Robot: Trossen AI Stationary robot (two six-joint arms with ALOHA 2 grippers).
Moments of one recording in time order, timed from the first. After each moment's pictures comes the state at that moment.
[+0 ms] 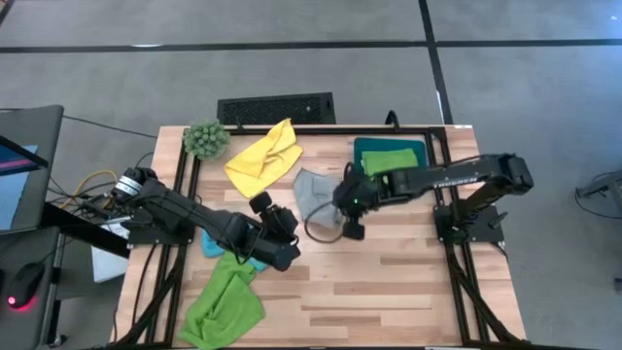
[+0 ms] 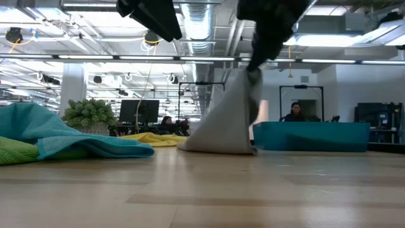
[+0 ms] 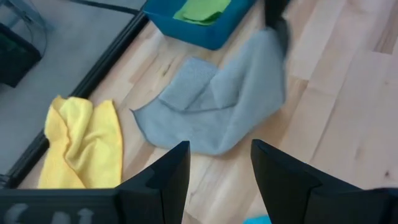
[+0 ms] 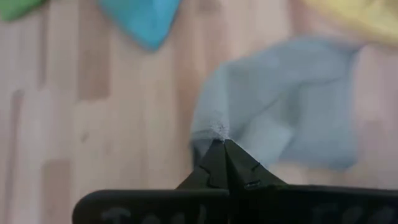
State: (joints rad) left arm -0.40 1.66 1.41 -0.89 -0.79 -0.68; right arm 0.09 1.53 1.20 -0.70 0.05 0.12
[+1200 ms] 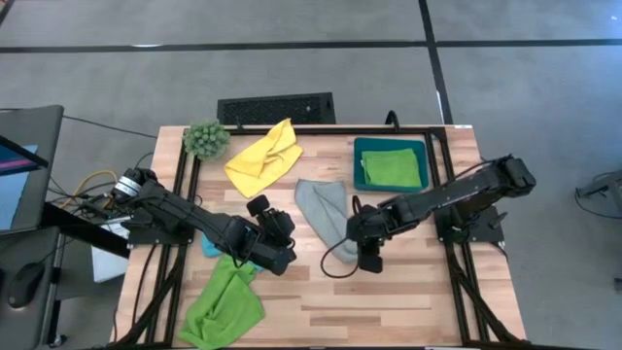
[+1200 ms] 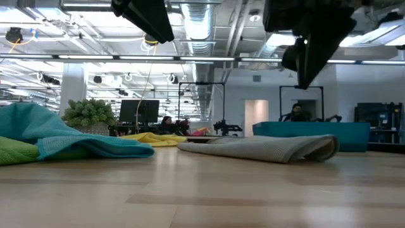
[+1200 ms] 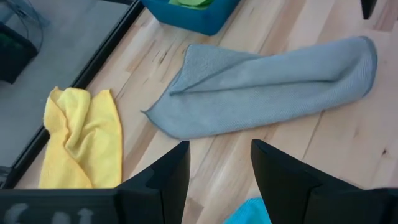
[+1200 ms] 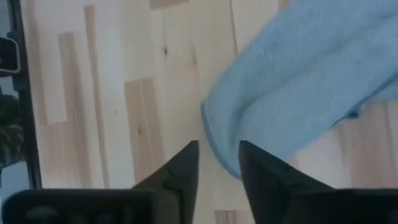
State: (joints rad) left arm -0.42 1.66 1.41 -0.94 -0.77 -0.70; right arm 0.26 1.53 1.09 -0.73 -0.11 0.38
